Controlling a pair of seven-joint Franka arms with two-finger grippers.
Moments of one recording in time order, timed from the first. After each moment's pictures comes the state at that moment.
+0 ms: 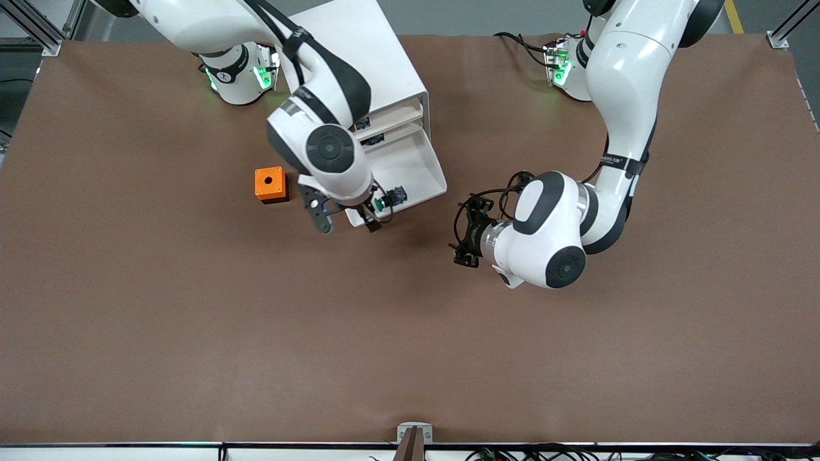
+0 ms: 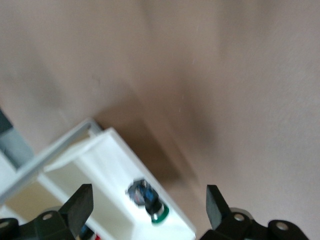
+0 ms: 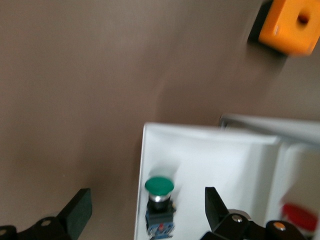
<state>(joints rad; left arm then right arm) -0.43 0.73 -0.08 -1.25 -0.47 1.66 -1.75 0.20 0.52 0.52 -1.52 -0.14 1.82 1.78</state>
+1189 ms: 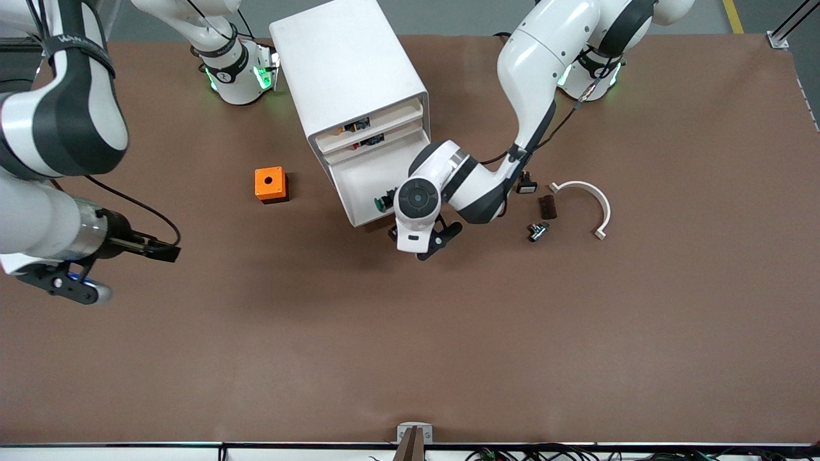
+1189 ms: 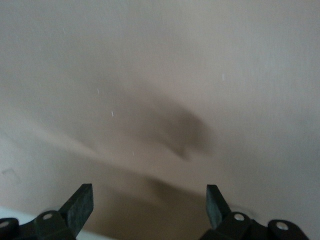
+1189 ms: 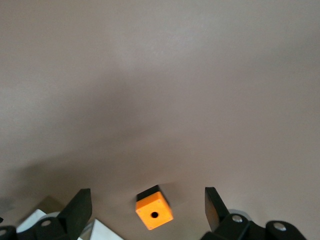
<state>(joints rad) -0.72 0.86 -0.11 -1.28 -0.15 1.98 -1.38 -0.02 0.43 0.16 -1.20 -0.08 1.45 0.43</state>
